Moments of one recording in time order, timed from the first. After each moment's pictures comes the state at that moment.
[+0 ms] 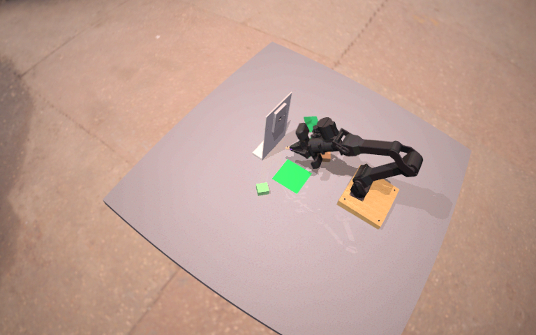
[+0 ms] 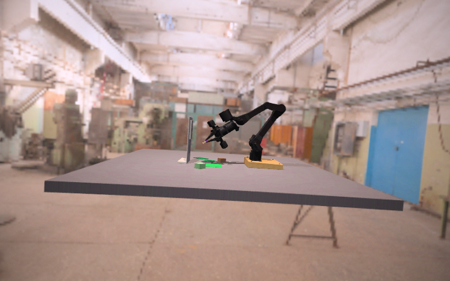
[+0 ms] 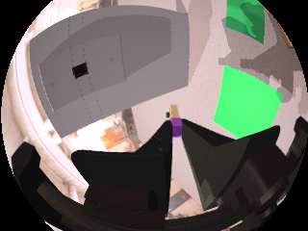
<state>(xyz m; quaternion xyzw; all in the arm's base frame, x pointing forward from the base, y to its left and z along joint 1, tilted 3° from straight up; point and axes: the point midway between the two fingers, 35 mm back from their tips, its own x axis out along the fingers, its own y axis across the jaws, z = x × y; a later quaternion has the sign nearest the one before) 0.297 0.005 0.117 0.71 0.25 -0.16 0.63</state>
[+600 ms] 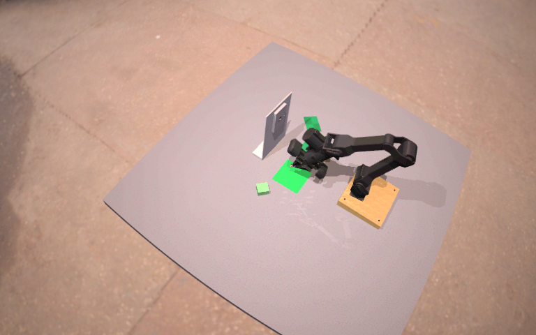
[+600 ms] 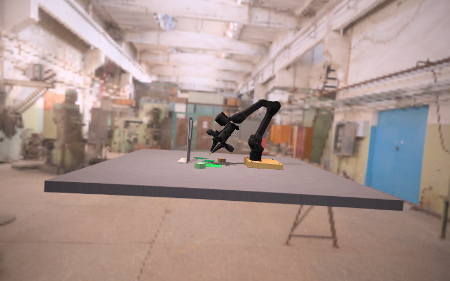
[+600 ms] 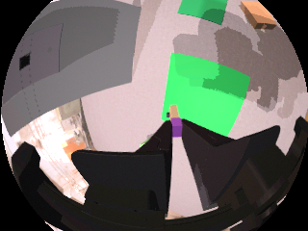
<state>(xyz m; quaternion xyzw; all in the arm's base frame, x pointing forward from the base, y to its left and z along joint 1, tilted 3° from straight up) 0.270 0.036 0.069 0.62 0.38 -0.28 0.63</state>
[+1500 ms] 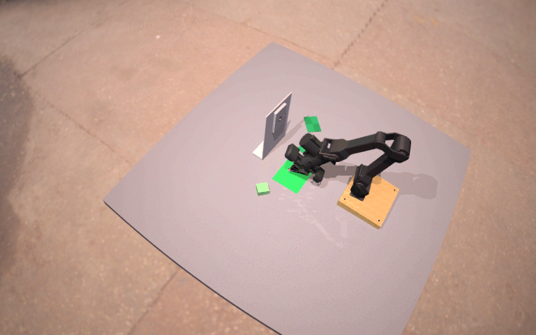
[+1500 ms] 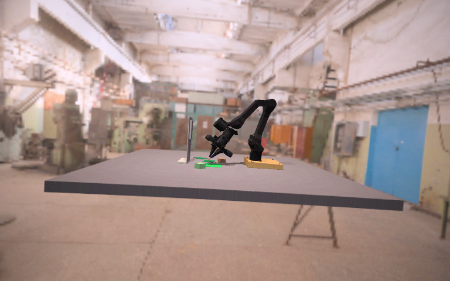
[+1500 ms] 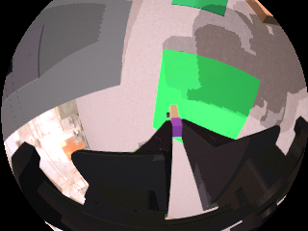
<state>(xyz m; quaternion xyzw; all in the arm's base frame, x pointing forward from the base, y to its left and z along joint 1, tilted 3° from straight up) 0.275 0.038 0.036 0.61 0.38 -0.28 0.64</state>
